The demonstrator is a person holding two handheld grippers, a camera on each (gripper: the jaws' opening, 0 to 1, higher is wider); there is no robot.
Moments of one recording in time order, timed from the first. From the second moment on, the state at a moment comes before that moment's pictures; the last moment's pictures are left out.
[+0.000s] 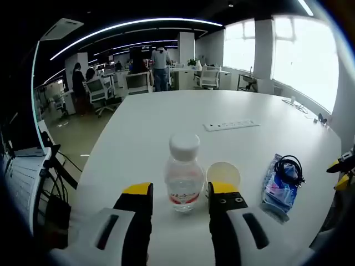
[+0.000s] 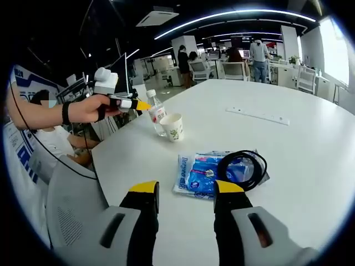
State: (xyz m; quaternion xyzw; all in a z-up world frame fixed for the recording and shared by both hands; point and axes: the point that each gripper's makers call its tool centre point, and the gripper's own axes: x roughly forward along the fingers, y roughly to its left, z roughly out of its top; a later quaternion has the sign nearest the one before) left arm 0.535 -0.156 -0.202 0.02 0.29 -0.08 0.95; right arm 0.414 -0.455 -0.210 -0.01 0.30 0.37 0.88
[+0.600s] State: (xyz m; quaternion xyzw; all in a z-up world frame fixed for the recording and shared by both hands) left arm 0.496 -0.154 -0.203 0.03 0.29 -0.09 0.95; right arm 0.417 -0.470 -0.210 0.02 0.30 0.35 0.89
